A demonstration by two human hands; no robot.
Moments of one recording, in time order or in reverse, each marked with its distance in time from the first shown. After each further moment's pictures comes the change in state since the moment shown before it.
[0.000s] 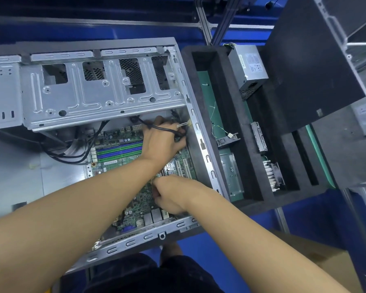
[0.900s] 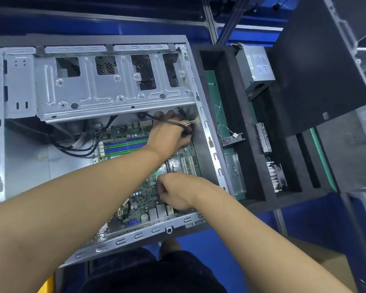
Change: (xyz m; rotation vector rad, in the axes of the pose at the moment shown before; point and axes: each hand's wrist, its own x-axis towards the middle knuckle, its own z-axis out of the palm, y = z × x) left_hand 0.005 -0.001 -0.017 -0.065 -0.021 0.161; right_hand 0.001 -0.001 0.000 0.004 0.013 -0.003
